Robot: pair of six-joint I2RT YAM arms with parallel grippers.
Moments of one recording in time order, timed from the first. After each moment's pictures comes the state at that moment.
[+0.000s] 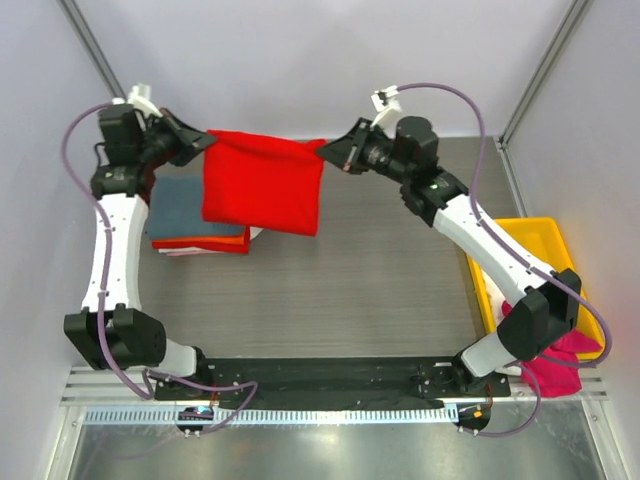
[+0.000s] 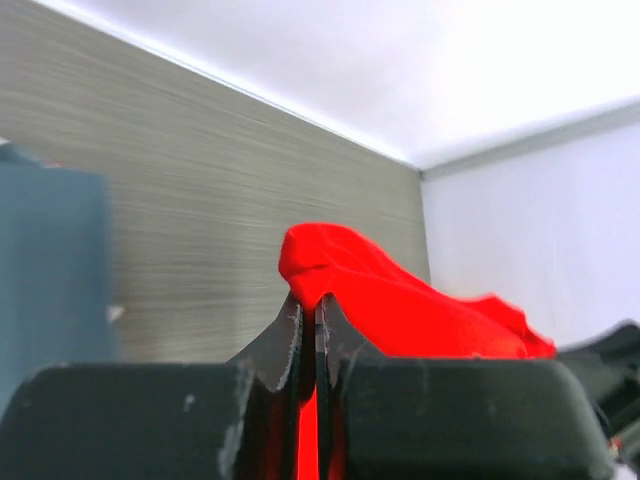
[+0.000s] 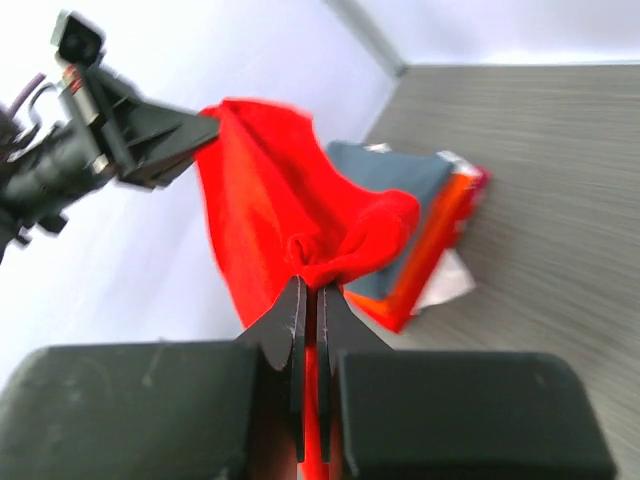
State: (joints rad) left arm 0.05 1.45 1.56 -0.42 0.49 -0.70; right arm 0.48 1.49 1.43 0.00 -0.37 0.70
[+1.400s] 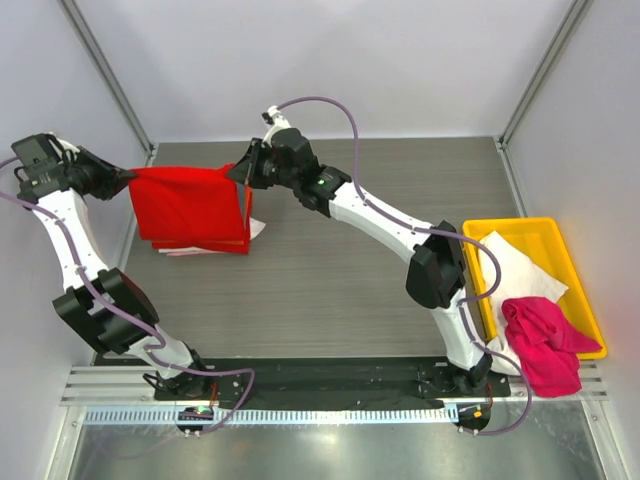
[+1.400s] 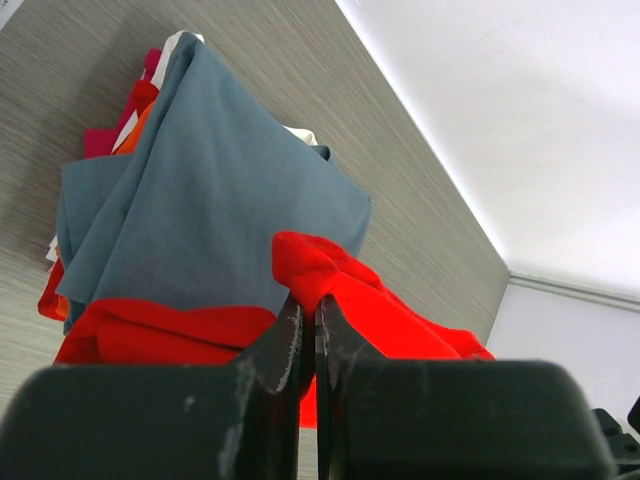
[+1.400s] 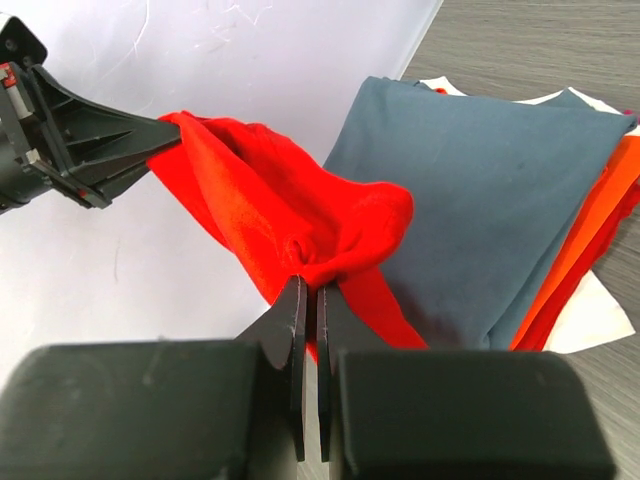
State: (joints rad) left arm 0.60 1.60 1.67 -0.79 0.59 -0.55; right arm 0.84 2.14 2.07 -0.13 -0.12 0.76
